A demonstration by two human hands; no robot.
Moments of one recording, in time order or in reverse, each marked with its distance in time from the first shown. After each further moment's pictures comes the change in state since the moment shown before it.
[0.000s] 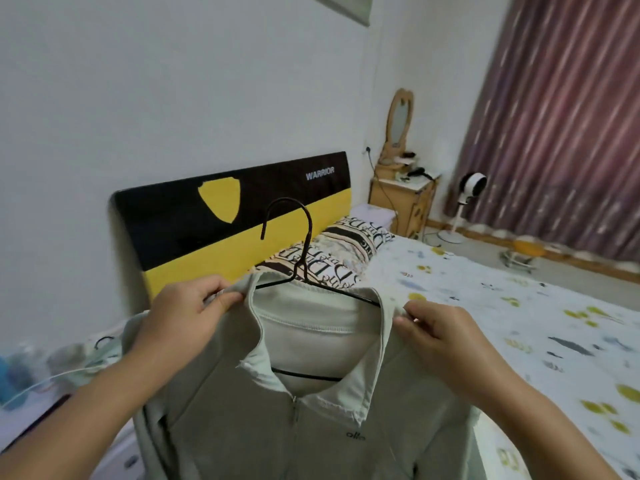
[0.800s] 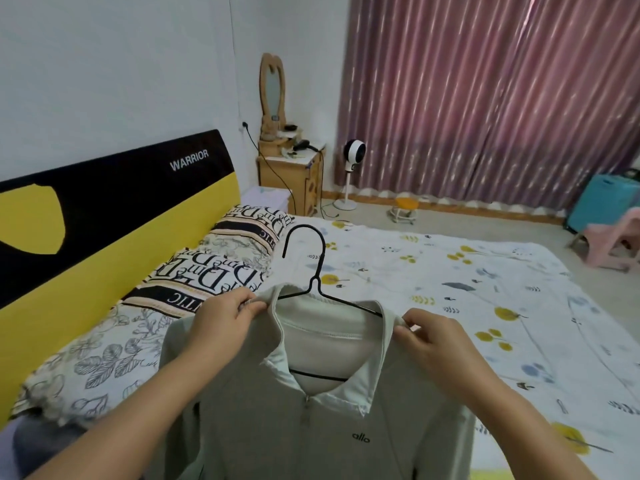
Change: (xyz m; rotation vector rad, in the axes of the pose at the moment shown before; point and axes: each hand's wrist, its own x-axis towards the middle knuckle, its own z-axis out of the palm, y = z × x) left_hand 0.145 0.031 0.244 -0.178 -0.379 0.178; right_hand 0.046 0.157 0.010 0.021 0.152 0.554
